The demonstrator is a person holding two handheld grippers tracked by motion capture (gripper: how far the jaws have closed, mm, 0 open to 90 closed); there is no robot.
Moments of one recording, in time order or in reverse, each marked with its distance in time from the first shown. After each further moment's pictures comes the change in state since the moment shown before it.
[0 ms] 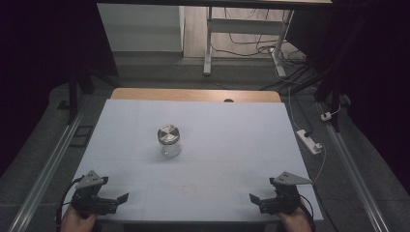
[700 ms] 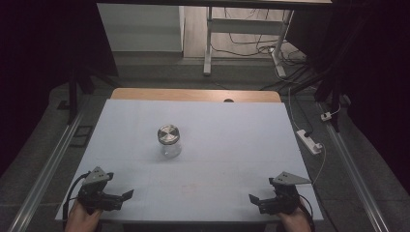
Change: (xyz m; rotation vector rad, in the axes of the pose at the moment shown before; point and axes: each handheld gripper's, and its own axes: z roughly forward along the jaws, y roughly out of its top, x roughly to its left) left arm -0.003 0.012 0.009 -0.014 -0.011 0.026; right arm 0.001 0.000 0.001 0.010 0.004 -0.009
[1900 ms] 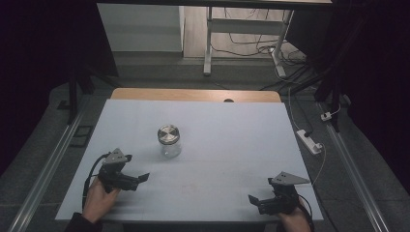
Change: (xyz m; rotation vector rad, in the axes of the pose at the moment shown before) left arm 0.011 0.048 0.046 -0.054 -0.083 0.103; right arm 0.001 0.001 0.002 0.015 0.006 -0.016
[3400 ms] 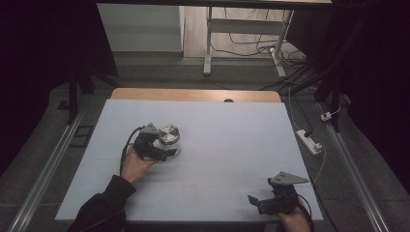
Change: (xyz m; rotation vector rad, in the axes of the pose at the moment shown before) left arm 0.023 0.079 0.097 0.034 -0.075 0.038; right arm 0.000 0.000 0.002 0.011 0.005 -0.003
